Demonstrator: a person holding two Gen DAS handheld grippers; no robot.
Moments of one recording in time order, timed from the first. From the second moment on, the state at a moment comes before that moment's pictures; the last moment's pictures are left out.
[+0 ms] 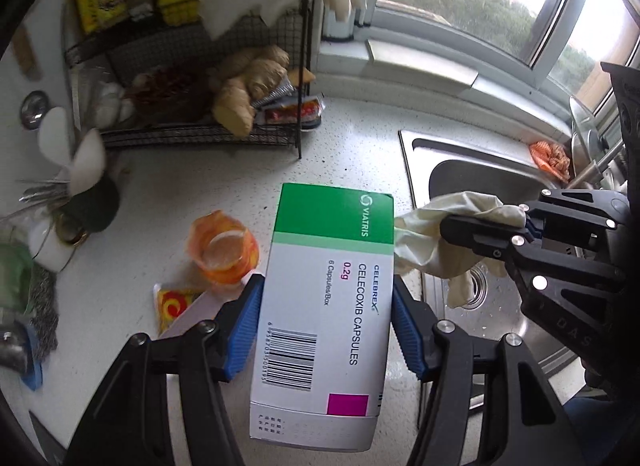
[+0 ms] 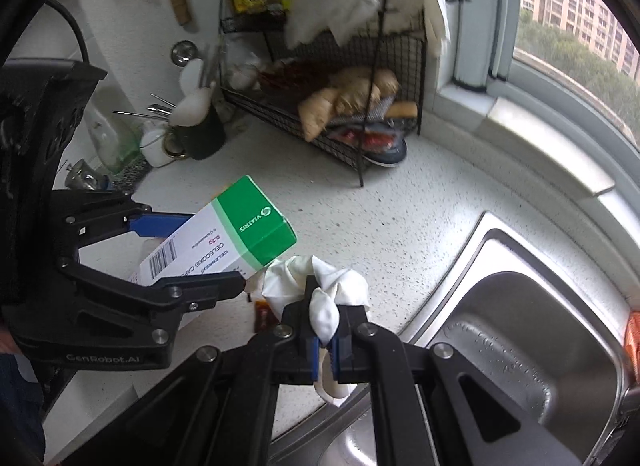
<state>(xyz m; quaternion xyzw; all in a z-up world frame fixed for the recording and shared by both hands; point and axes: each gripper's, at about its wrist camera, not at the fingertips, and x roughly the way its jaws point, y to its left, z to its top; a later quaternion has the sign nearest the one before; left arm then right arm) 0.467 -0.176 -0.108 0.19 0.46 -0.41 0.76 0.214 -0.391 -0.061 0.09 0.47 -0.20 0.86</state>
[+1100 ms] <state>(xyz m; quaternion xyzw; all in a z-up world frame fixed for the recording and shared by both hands) 0.204 0.088 -0.061 0.09 0.44 -0.31 0.84 0.097 -0.126 -0.055 -0.03 0.44 -0.10 0.89</state>
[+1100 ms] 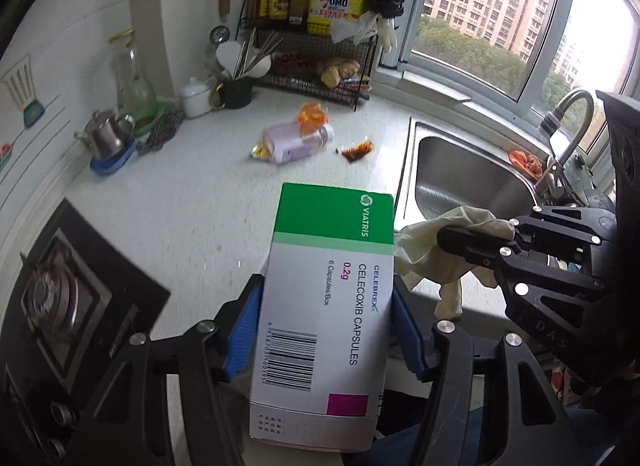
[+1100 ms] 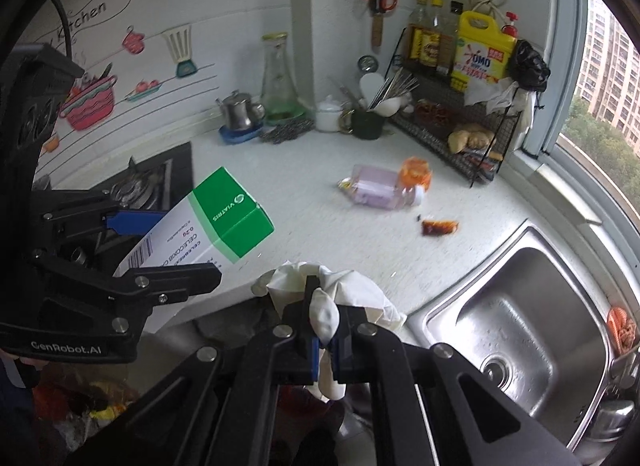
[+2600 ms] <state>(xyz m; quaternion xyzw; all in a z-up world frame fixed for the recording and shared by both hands) 0.230 0.058 -0.537 0.06 0.63 -0.27 0.72 0.110 -0.185 -0.450 0.02 0.62 -0.10 0.78</state>
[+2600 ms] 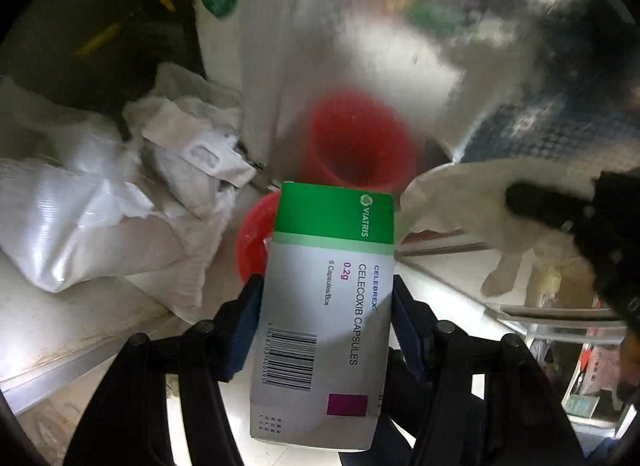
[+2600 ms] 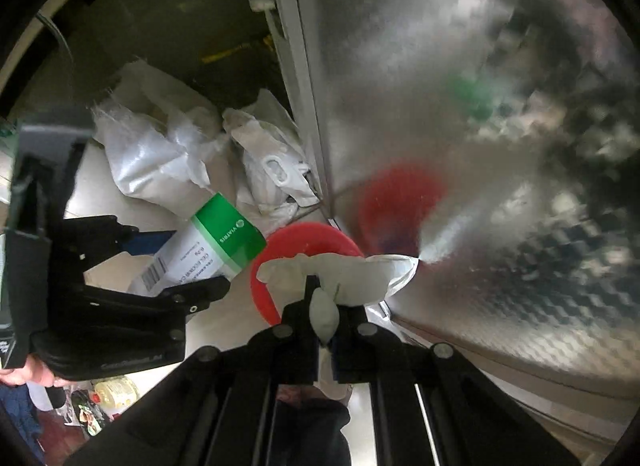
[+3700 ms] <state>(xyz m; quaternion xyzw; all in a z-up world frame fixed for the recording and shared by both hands) 0.230 0.122 -0.555 0.05 0.63 -0.21 0.75 0.121 -0.167 -0.514 0.01 0.64 -0.04 0.77</state>
